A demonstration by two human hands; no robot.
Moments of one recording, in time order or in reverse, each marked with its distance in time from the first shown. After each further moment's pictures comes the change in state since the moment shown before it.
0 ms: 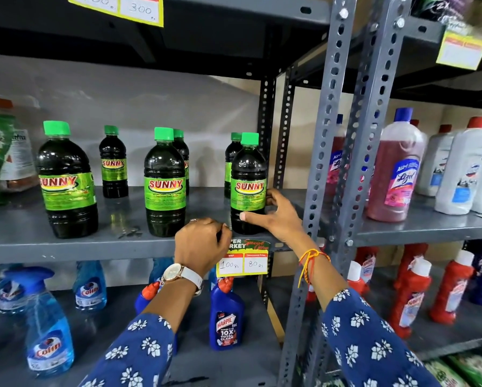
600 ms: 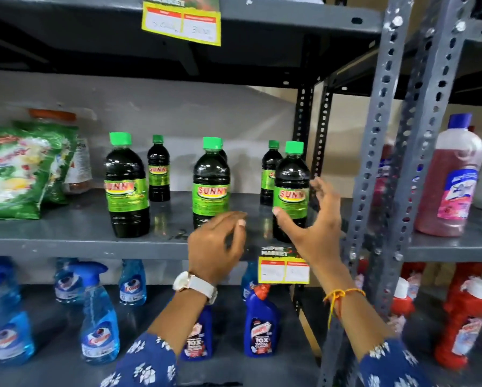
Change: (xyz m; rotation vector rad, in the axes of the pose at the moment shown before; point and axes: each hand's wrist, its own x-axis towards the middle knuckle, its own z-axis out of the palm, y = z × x) left_hand -0.011 -0.033 -0.046 -0.310 0.316 0.081; right_hand -0.034 -0.037 0.033 -0.044 0.429 -0.443
